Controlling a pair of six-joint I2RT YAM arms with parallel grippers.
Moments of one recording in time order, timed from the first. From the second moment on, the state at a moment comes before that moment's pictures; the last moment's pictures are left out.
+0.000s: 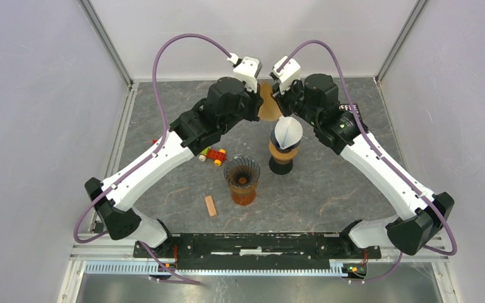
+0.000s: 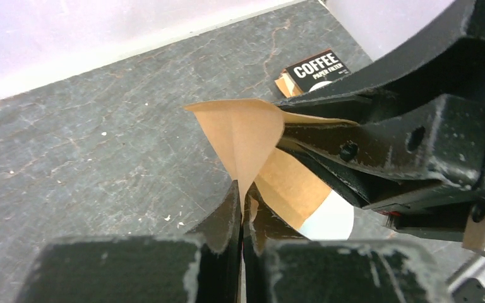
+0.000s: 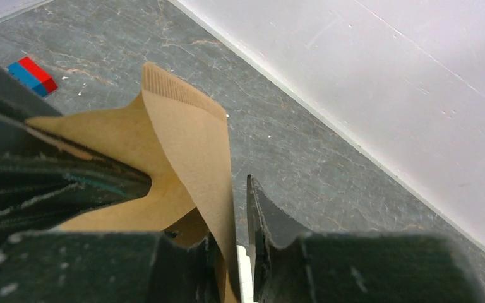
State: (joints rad) left arm -0.86 1.49 1.66 -0.45 -0.26 -0.26; right arm 0.62 1.36 1.44 -0.30 0.01 -0.24
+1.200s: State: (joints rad) left arm -0.92 1.56 1.66 -0.39 -0.49 -0.12; right arm 0.62 1.33 1.40 -0.28 0.02 -0.16
